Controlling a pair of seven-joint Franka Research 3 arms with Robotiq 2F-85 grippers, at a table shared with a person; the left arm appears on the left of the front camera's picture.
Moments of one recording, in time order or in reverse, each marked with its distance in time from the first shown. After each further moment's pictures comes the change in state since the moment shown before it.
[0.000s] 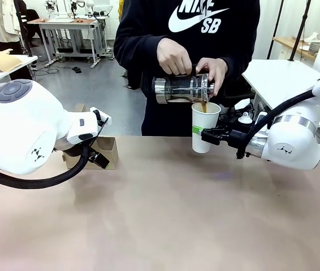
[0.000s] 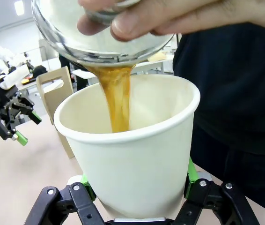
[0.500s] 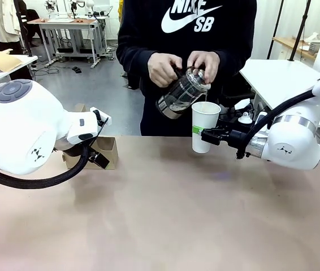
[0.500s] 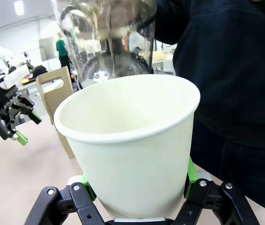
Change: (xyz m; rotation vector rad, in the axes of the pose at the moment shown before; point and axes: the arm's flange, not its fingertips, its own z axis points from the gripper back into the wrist) left arm 0.000 0.000 0.000 0.000 0.000 0.000; right arm 0.000 0.000 0.000 0.000 0.000 0.000
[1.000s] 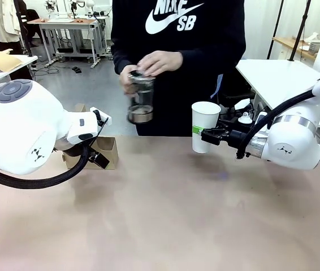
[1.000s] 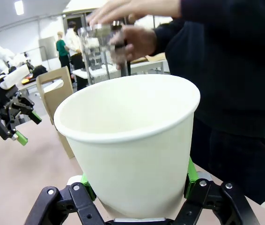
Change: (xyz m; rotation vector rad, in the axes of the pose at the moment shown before) left arm 0.000 0.000 0.000 0.000 0.000 0.000; right arm 0.000 0.000 0.000 0.000 0.000 0.000
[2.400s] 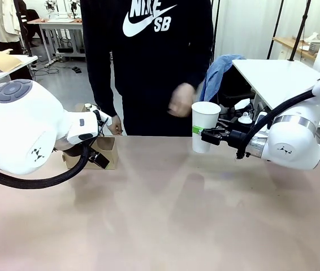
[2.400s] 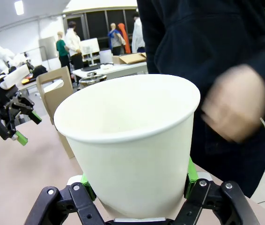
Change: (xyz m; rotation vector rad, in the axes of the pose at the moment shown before) left arm 0.000 0.000 0.000 0.000 0.000 0.000; right arm 0.000 0.000 0.000 0.000 0.000 0.000
